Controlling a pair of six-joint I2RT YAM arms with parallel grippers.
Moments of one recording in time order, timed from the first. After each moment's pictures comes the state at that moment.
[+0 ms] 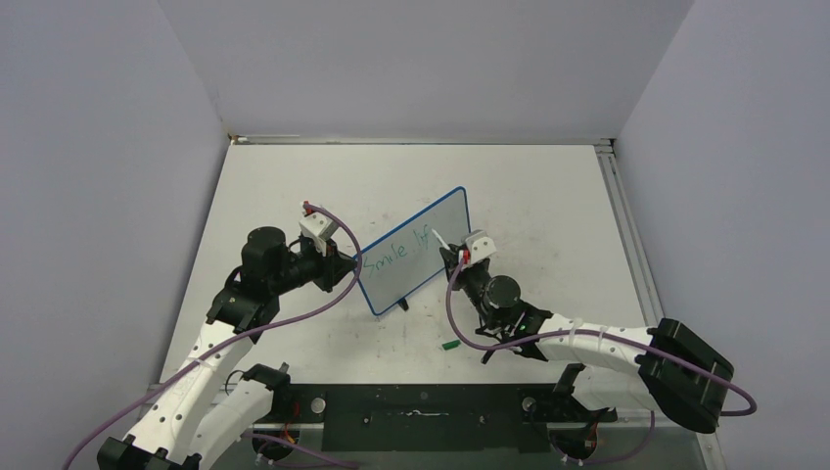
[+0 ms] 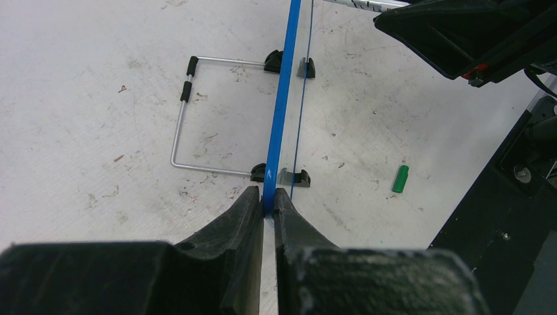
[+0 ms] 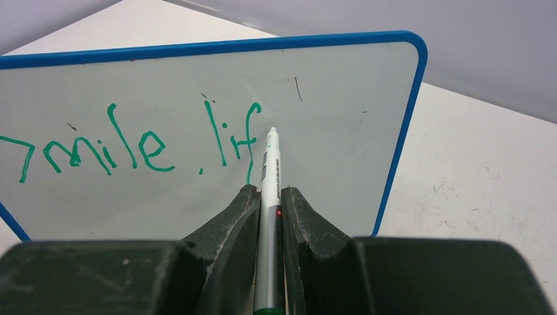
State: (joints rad) left arm -0.35 0.79 0.70 -0.32 0.47 -0.04; right arm 0.96 1.18 0.40 0.77 0.46 -0.04
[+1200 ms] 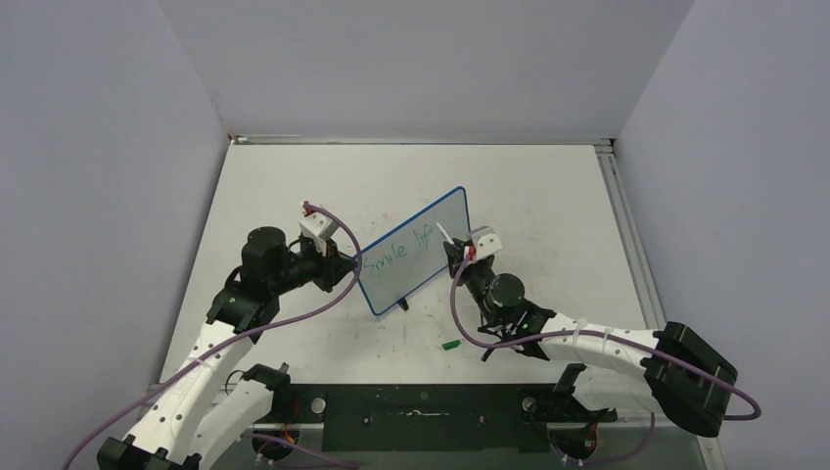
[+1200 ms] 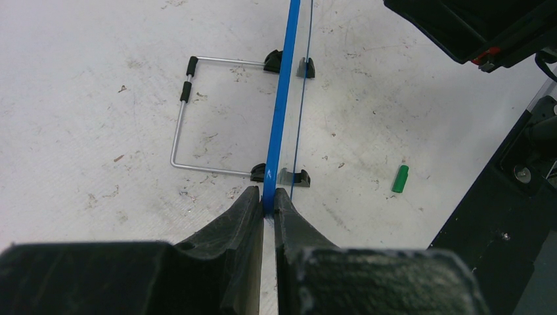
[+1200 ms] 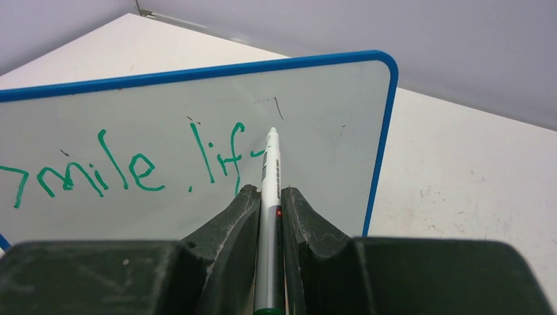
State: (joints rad) left arm -0.35 0.79 0.70 -0.32 0.47 -0.04; right arm 0.94 1.17 0.42 0.77 0.49 -0.04
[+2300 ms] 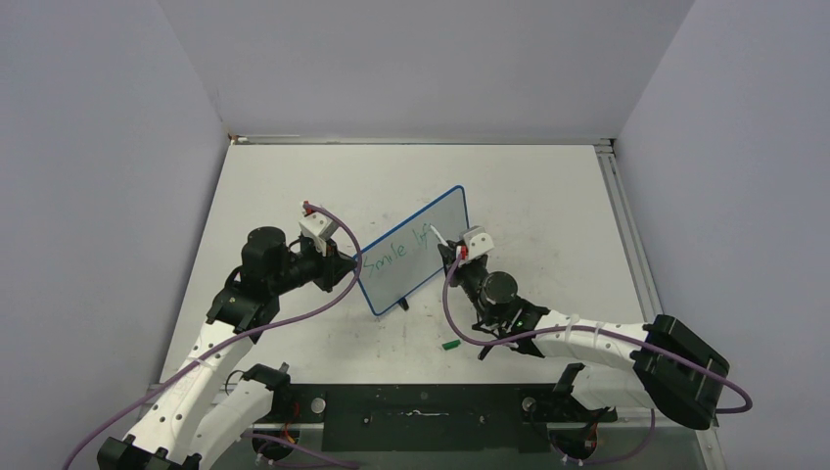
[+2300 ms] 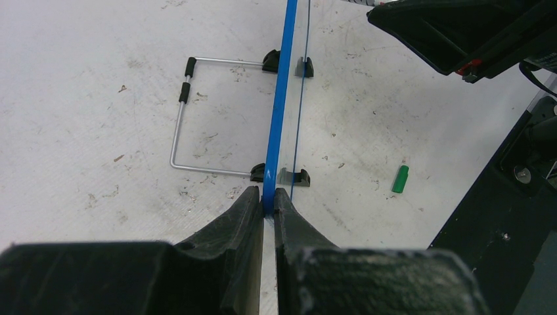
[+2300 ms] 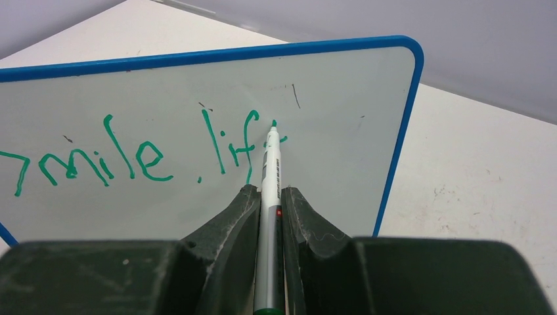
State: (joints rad) left arm -0.35 0.79 0.70 -0.32 0.47 -0.04; right arm 0.94 1.21 0.44 0.78 0.46 -0.04
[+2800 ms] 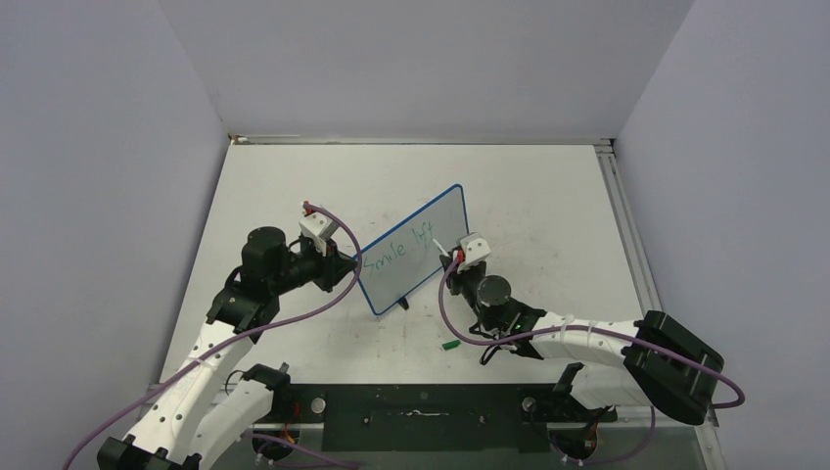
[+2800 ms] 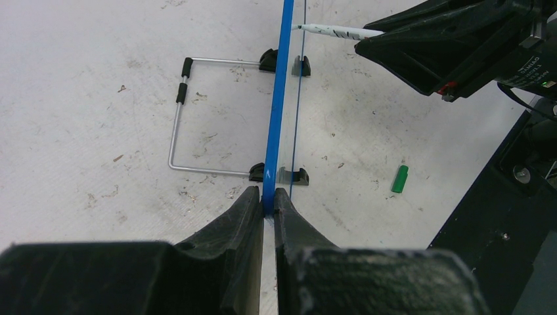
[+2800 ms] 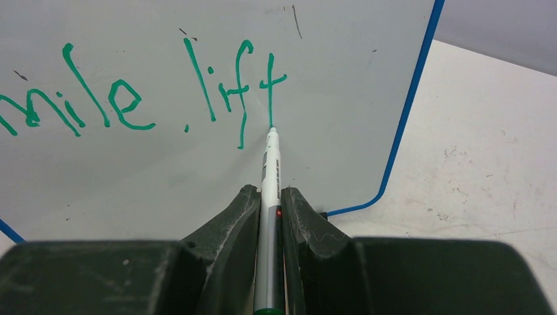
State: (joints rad) left arm -0.35 0.79 0.70 -0.32 0.47 -0.04; right arm 0.94 1.25 0.39 0.74 0.46 0.02
